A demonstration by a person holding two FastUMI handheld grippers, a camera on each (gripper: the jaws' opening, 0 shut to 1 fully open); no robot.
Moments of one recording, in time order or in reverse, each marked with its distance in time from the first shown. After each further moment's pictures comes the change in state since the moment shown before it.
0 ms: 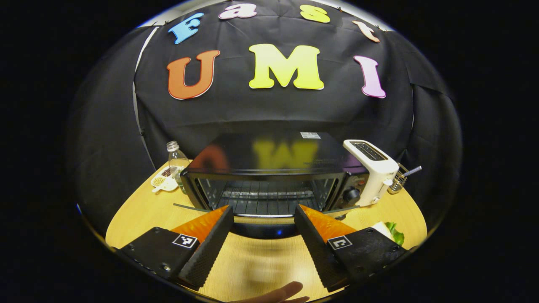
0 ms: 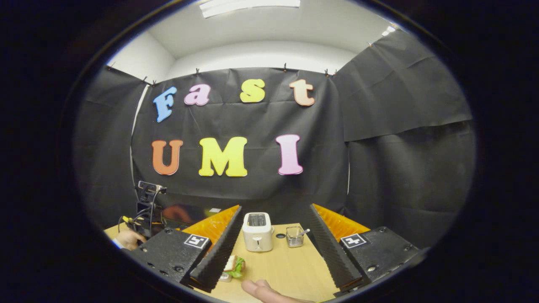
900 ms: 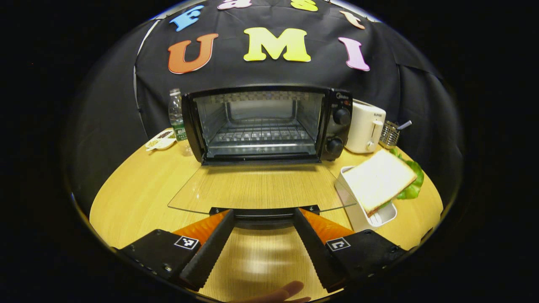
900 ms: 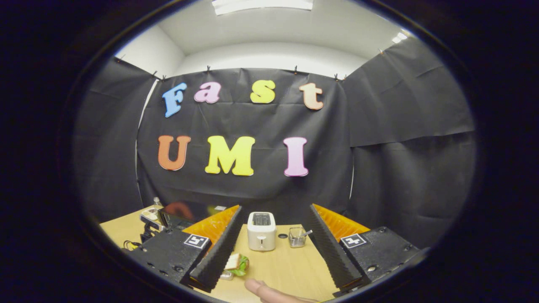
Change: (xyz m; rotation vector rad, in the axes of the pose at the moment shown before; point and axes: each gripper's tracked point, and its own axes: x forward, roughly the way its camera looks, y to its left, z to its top) left arm -0.017 -0.009 -0.151 0.030 0.123 -0.042; right arm -0.012 0.029 0.003 -0.058 -0.009 0.025
